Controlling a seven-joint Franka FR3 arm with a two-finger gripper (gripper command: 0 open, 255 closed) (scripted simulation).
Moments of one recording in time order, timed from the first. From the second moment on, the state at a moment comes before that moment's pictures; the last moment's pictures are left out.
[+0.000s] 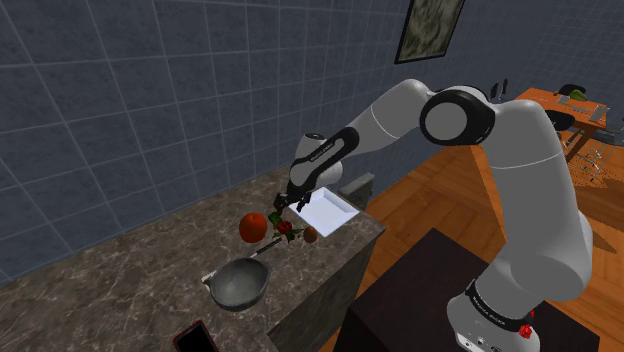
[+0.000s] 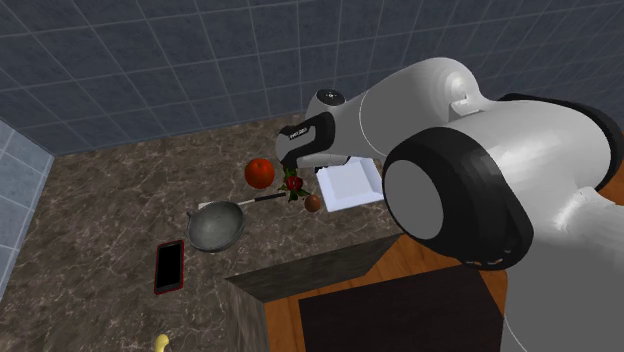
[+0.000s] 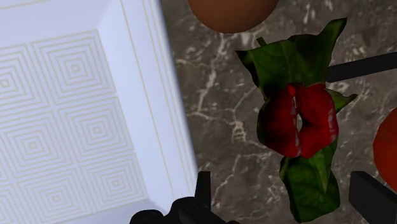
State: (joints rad) arm 0.08 0.70 0.15 -1.86 0.21 2.67 0.12
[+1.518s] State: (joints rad) arm 0.22 0.59 0.10 -2.14 0.11 2.99 0.11
